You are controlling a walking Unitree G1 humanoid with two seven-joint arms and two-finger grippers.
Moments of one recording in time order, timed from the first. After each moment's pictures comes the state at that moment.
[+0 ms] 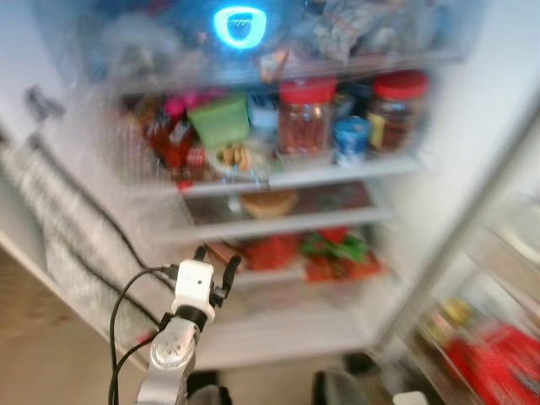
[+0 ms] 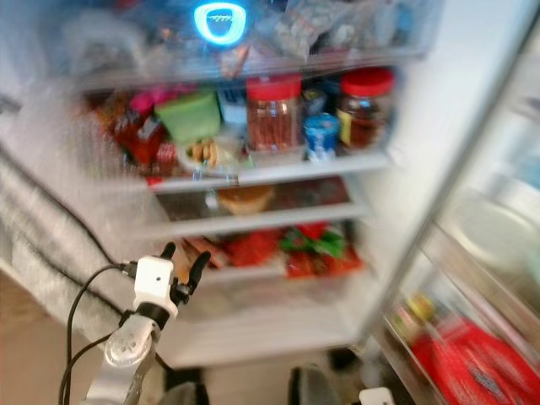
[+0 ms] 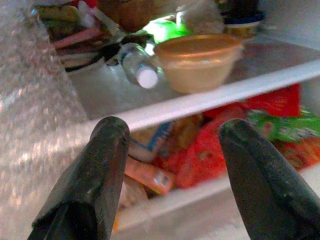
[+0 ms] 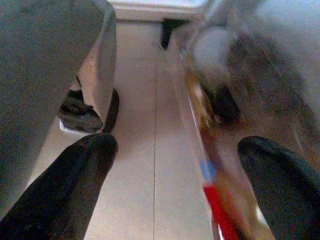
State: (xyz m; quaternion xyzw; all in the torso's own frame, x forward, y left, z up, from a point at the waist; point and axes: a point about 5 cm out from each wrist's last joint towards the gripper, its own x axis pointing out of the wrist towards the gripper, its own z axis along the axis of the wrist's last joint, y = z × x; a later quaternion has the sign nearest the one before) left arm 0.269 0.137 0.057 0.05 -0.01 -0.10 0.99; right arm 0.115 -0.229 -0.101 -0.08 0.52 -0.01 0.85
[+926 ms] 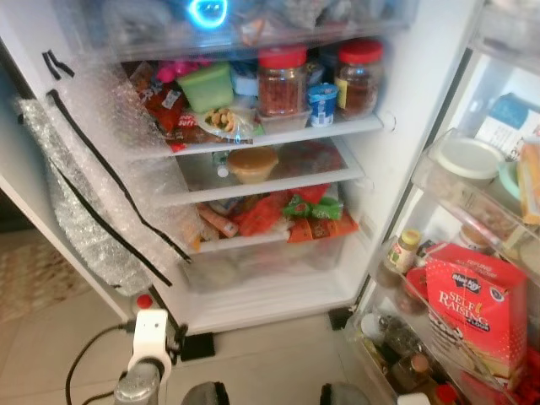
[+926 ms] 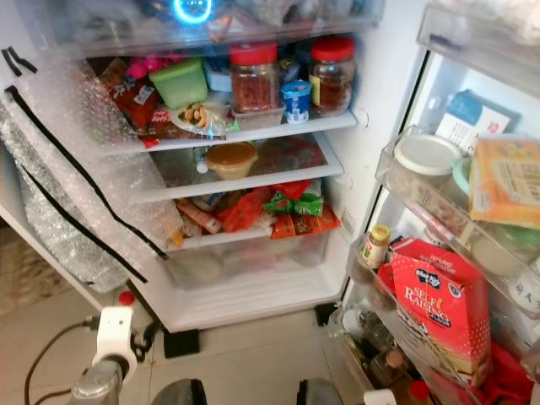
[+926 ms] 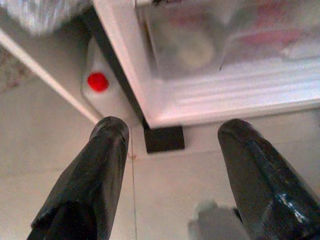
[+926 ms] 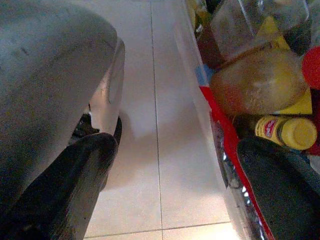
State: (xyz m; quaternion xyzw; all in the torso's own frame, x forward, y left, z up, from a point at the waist) left arm 0.229 0.204 -0.039 0.02 0.27 0.05 0.96; right arm 0.113 -0.232 -0.101 -0.08 0.52 -0.01 0.85
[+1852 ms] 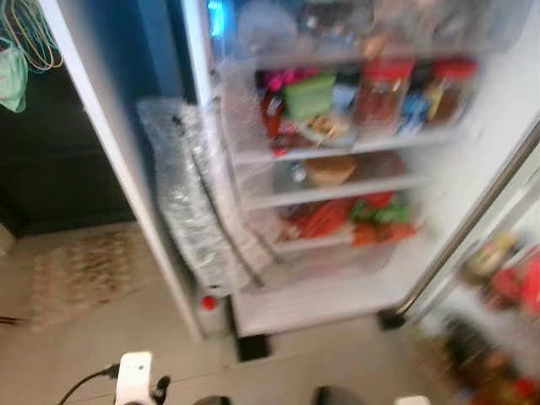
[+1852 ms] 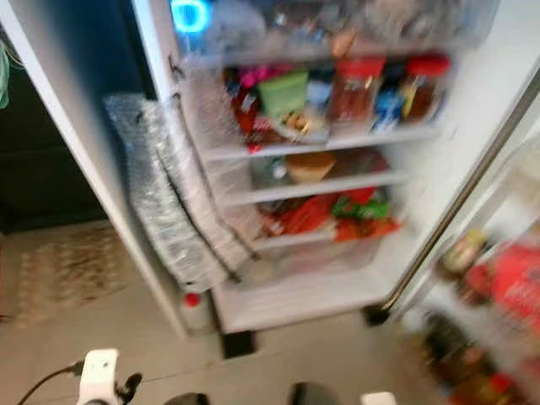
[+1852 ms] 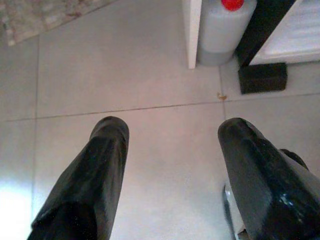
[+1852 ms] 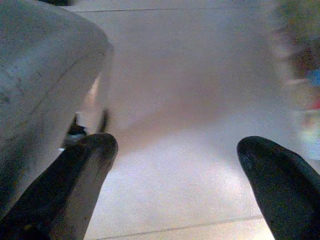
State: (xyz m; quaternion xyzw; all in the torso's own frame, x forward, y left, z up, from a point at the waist) left arm 0.186 0.217 -0.071 0.02 0.37 0.08 0.92; right arm 0.114 -0.228 -0.102 -0.07 0.52 -0.01 0.85
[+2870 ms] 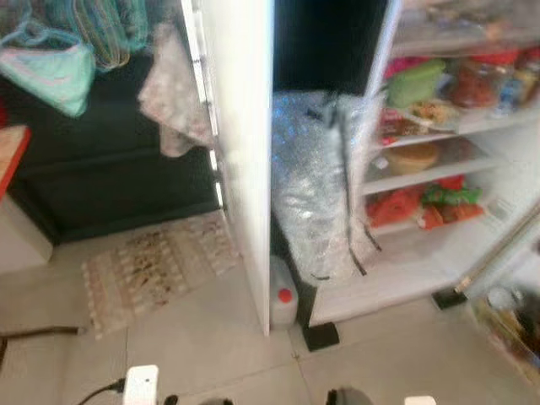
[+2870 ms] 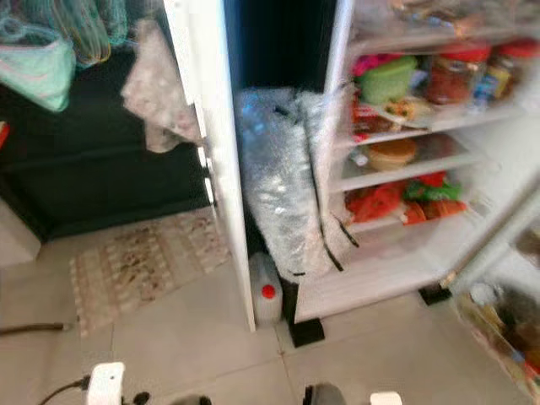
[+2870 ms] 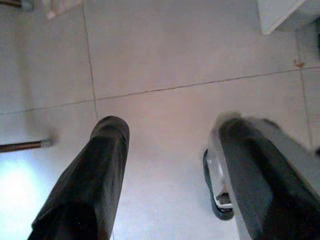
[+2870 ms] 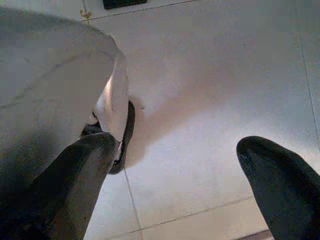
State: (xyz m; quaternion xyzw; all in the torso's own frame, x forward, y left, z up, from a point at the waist) left arm 0.168 0.214 -0.084 0.00 0.43 0.07 0.90; right arm 0.110 -0.232 -0.102 -0.06 0.53 -0.04 0.85
